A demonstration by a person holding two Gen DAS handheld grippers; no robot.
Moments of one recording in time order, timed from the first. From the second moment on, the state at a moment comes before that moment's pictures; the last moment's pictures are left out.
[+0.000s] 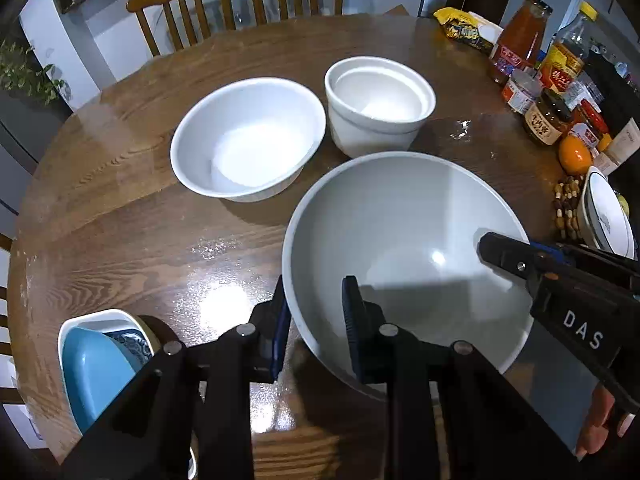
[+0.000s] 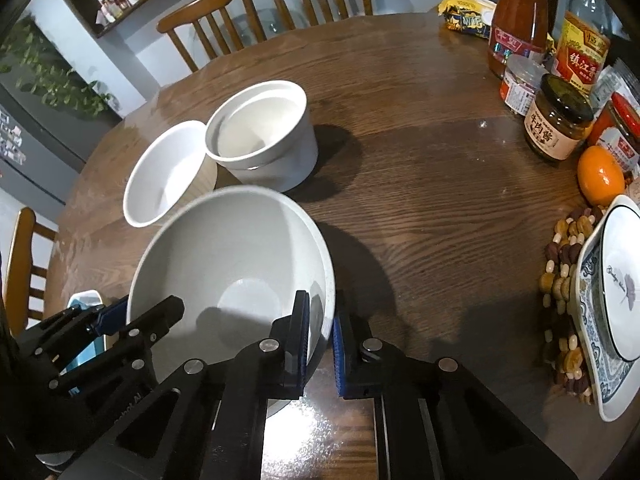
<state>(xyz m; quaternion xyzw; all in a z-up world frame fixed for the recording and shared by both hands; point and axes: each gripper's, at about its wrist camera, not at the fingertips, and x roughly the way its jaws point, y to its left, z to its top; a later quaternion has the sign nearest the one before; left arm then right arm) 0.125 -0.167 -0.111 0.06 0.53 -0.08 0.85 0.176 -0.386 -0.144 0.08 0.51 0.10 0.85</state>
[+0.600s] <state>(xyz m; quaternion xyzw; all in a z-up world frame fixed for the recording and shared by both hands) 0.083 -0.143 -0.092 0.07 0.50 -0.07 0.86 0.133 -0.368 -0.122 0.07 0.49 0.11 0.86</state>
